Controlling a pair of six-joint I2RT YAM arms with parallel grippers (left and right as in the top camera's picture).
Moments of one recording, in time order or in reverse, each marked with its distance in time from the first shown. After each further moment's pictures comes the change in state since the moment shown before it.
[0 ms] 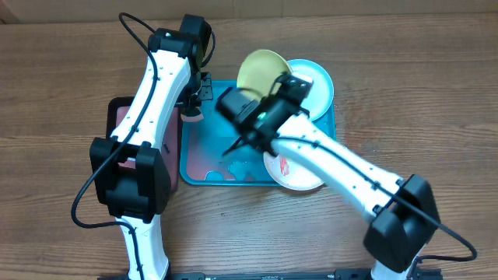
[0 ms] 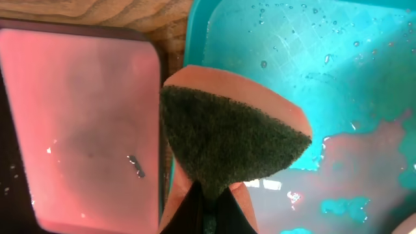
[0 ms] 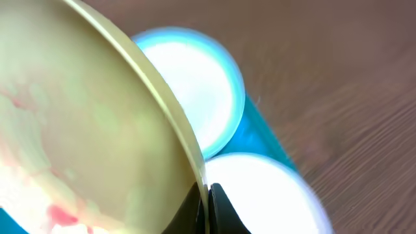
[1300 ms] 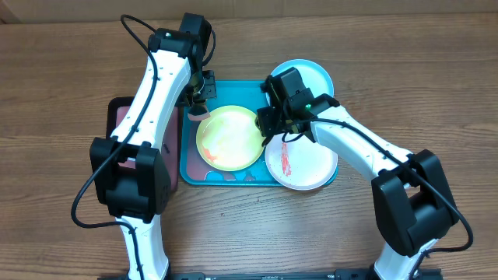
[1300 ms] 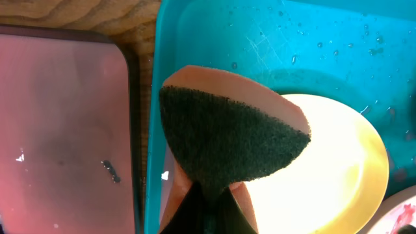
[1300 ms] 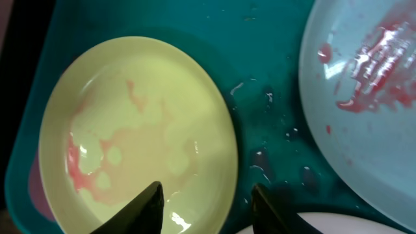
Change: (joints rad) left arm 0.000 0.000 0.000 0.027 0.074 -0.001; right arm -0.266 0.004 -0.351 0.704 -0.977 -0.980
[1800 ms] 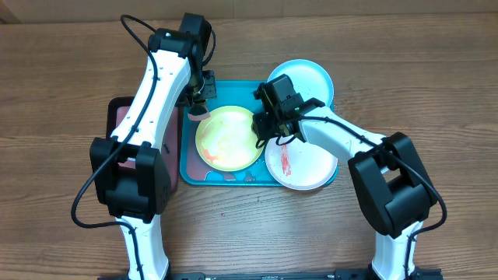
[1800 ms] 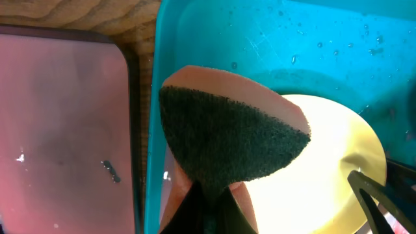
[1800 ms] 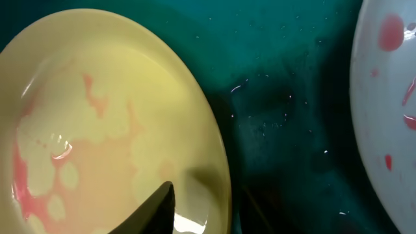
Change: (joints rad) left arm 0.000 0.000 0.000 0.000 0.000 0.000; right arm 0.005 0.139 0.001 0.089 -0.013 0.004
